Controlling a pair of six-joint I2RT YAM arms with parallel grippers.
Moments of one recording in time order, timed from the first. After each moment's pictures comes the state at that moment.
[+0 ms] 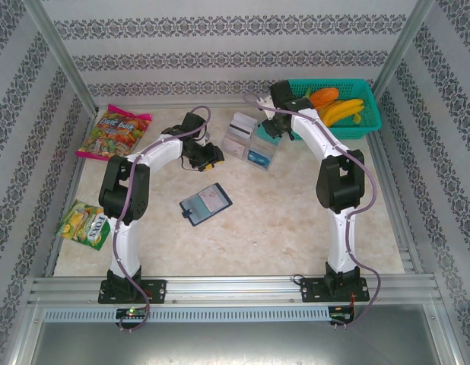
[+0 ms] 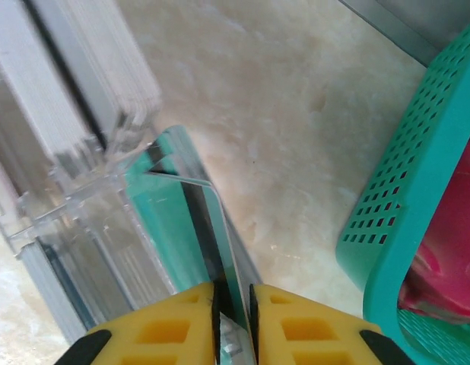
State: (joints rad) left arm -0.32 2.07 1.58 -0.63 0.44 -0.69; right arm 0.28 2.18 2.01 -0.84 0.03 -0.29
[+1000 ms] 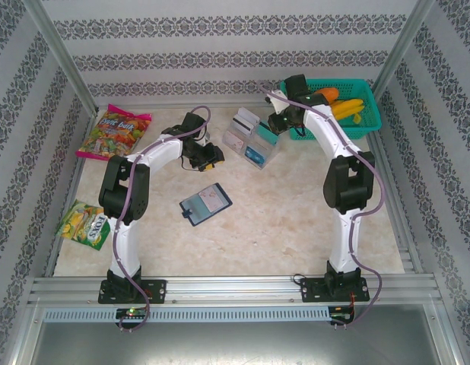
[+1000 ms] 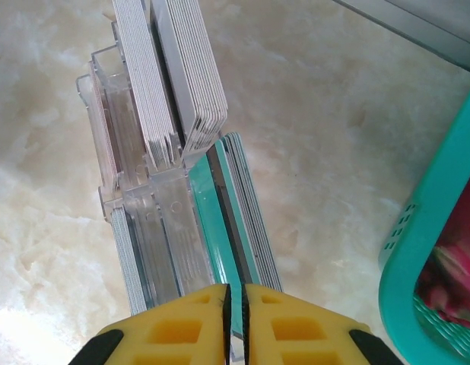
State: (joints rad) left arm -0.32 2.07 1.58 -0.63 0.45 -0.69; right arm 0.21 2.15 2.02 -0.88 -0.23 -0.25
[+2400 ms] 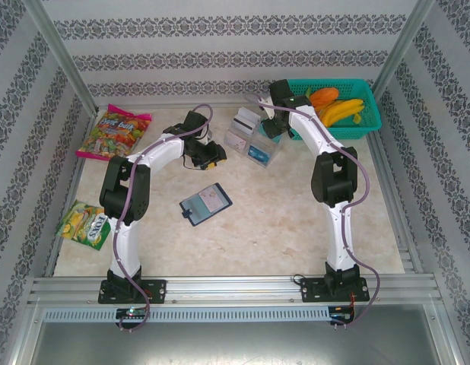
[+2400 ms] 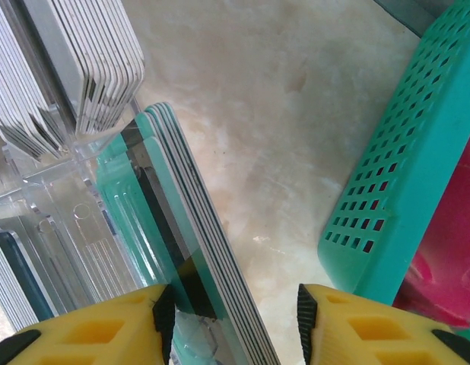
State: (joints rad) left arm -0.33 2.07 1.60 -0.63 0.45 -0.69; right arm 0.26 2.30 2.16 -0.94 0.09 -0.29
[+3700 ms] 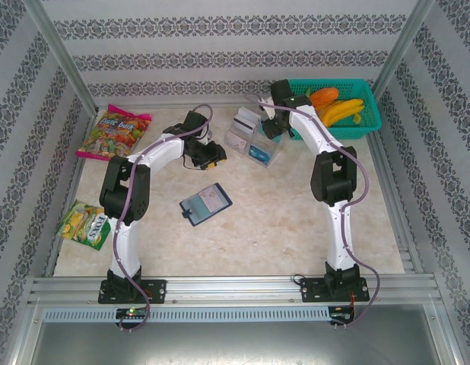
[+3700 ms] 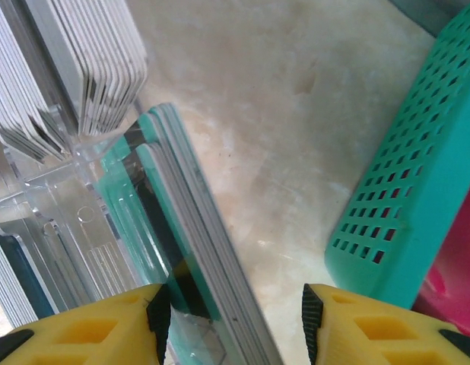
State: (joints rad) left arm -0.33 2.07 1.60 -0.63 0.45 -0.69; right arm 0.26 2.32 2.18 -0.95 0.06 -0.30
